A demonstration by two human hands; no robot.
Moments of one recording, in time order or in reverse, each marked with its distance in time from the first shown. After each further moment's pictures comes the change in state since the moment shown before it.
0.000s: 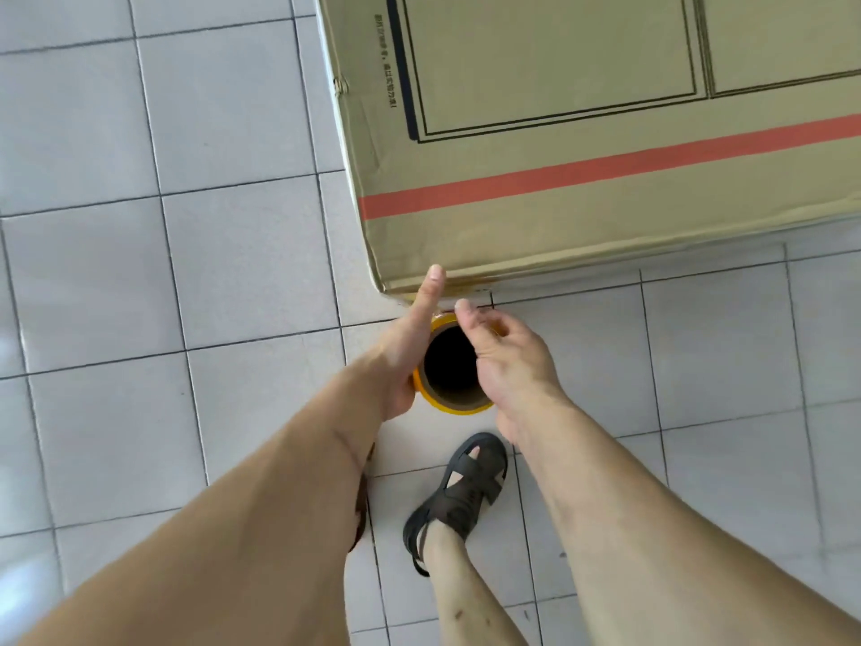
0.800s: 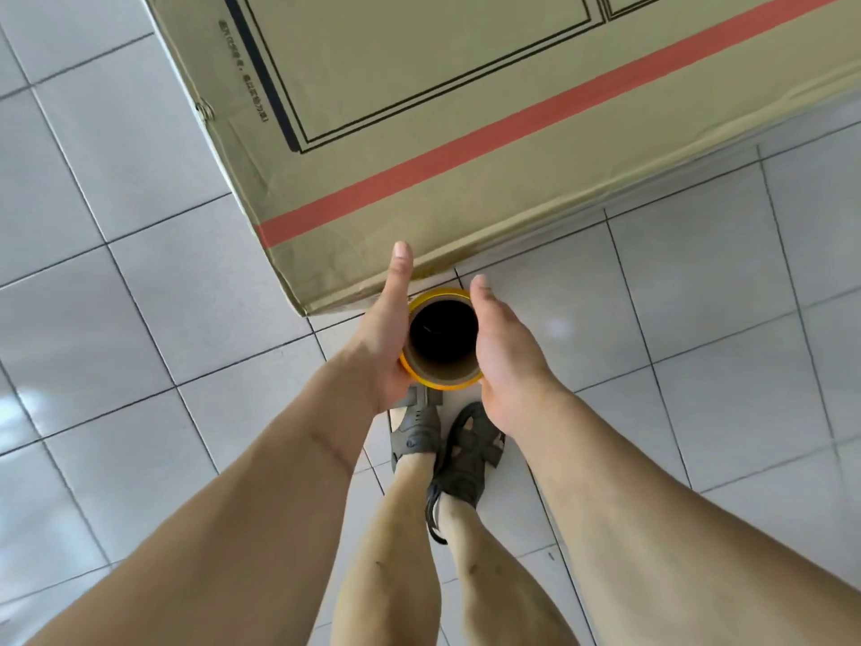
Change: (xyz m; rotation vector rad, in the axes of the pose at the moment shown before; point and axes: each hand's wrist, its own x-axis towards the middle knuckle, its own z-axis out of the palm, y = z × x) left_hand -0.001 0.034 0.049 0.043 0.075 -0.113; right_hand 0.005 -0.011 -0.055 0.270 -0.076 0.215
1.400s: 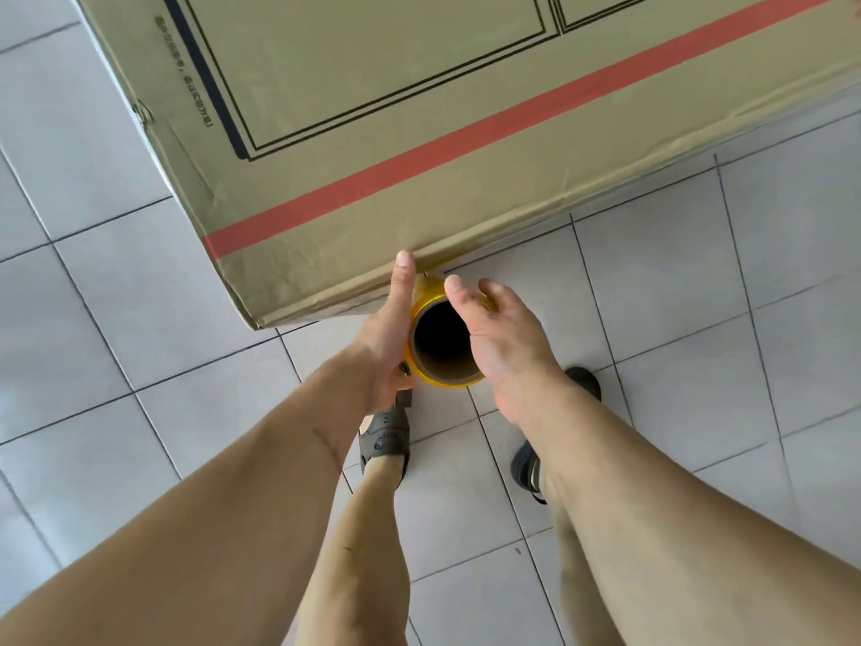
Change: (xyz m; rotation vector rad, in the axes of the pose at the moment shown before) left_hand 0.008 0.006 0.037 0.153 -0.042 -0.010; right_hand 0.012 -0.020 -0.042 -0.212 0.102 -0.132
